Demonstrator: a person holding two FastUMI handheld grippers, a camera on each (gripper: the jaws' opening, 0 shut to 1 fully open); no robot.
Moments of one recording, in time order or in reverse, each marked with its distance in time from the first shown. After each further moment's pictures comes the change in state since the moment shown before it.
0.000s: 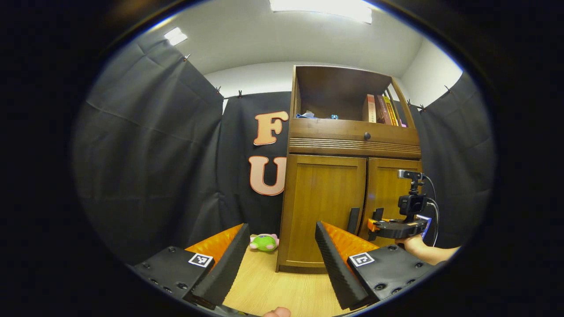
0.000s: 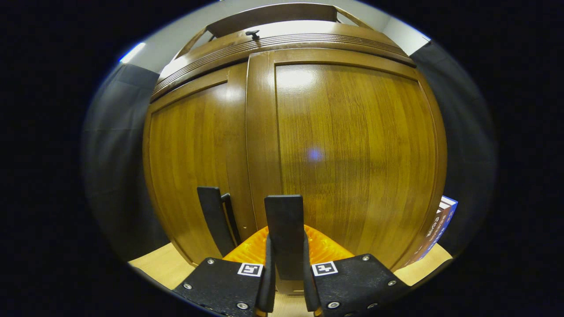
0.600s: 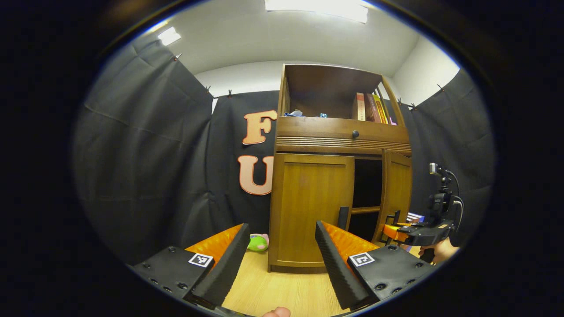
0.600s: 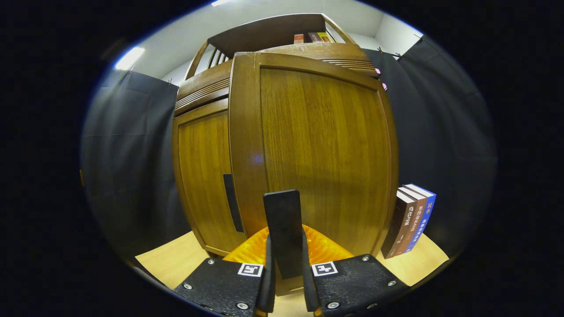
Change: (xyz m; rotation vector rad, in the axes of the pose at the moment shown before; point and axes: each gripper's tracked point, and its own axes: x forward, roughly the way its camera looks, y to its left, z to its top) left arm 0.004 -0.029 -0.003 0.004 -0.002 -0.075; right arm -0.111 -0.034 -0.006 0.031 0.007 0.031
